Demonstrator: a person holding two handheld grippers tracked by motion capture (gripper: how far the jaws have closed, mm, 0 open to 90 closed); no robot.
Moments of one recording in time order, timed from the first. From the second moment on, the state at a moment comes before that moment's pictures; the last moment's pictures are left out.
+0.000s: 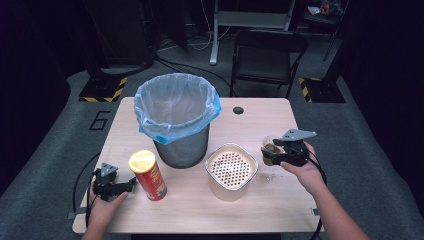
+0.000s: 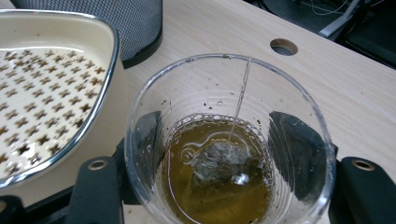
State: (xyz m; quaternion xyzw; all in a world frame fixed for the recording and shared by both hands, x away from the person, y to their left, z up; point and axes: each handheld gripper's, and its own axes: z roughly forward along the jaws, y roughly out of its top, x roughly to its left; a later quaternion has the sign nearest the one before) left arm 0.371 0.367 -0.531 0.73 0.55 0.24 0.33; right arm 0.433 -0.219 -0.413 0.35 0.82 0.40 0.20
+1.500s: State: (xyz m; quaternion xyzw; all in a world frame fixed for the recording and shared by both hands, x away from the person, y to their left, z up) left arm 0.371 0.366 -0.532 0.73 0.55 0.24 0.33; right arm 0.470 -0.182 -0.395 0.27 0.83 0.42 0.24
